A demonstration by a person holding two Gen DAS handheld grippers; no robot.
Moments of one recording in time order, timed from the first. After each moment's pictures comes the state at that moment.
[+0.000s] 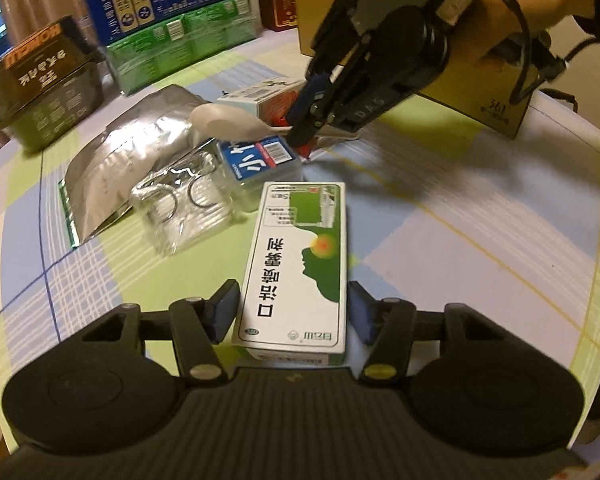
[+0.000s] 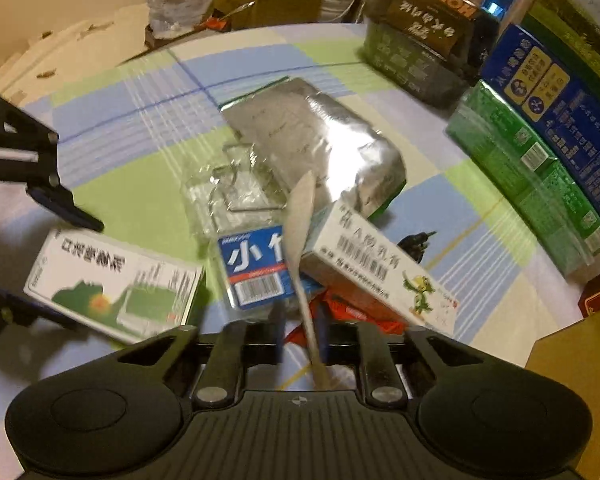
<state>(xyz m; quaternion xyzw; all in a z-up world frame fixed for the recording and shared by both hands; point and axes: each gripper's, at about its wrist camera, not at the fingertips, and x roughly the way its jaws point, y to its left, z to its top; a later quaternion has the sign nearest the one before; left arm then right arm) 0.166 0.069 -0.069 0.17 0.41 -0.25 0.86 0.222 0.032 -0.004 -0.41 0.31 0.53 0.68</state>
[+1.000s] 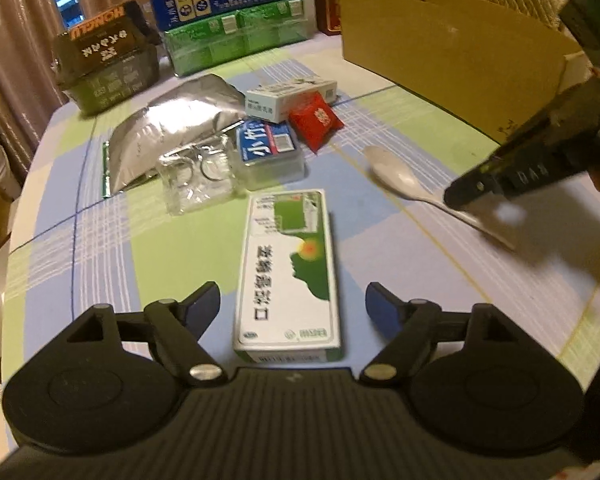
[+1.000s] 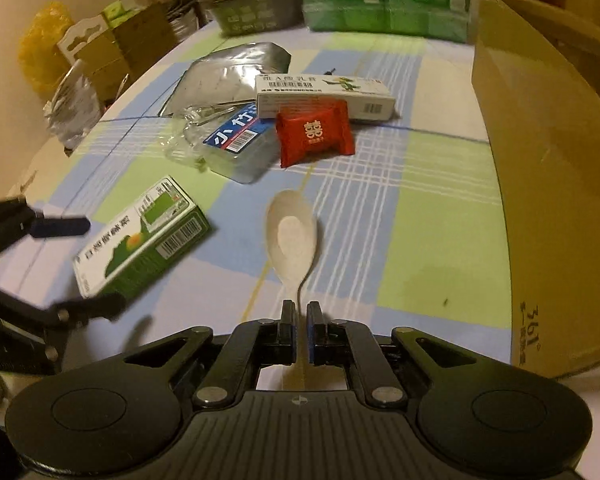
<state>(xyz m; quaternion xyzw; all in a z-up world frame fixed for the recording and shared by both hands) 0.121 0.039 -0.061 0.13 0.41 -0.13 0.89 0.178 -0.104 -0.009 -0.14 0.46 0.41 0.77</state>
